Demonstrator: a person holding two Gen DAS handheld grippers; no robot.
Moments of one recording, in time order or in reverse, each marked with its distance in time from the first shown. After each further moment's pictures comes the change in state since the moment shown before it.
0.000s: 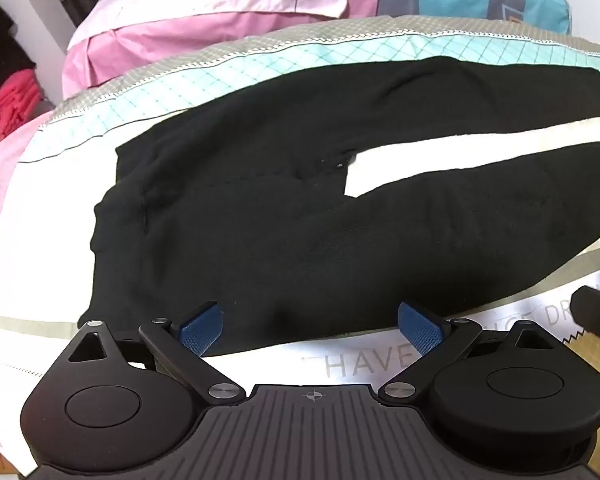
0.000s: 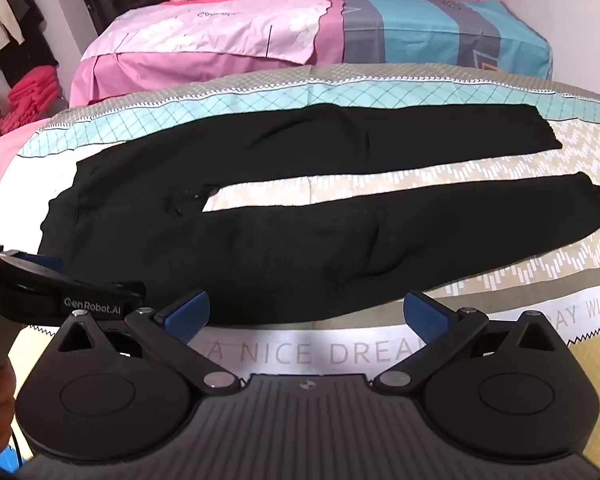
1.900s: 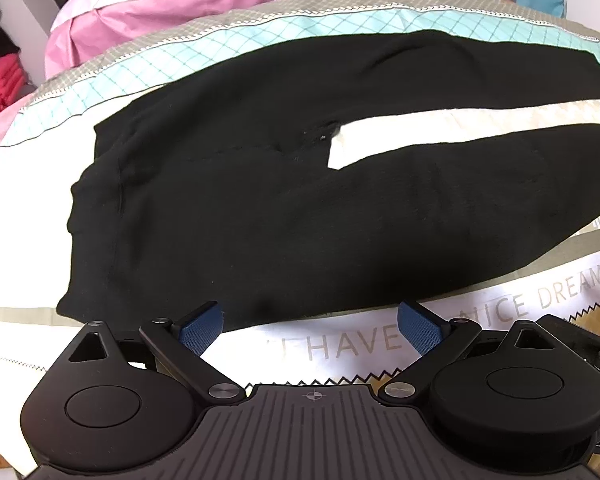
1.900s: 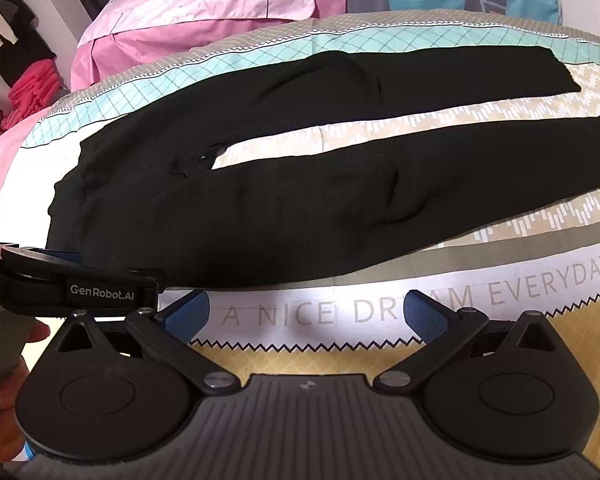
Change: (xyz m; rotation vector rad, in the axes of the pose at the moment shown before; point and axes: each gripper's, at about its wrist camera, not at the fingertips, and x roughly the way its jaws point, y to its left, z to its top) left arm 0.010 -0.003 -0.003 -0.010 0.046 -0.020; right arm 0.020 -0.003 -0.012 0.074 0.123 0.086
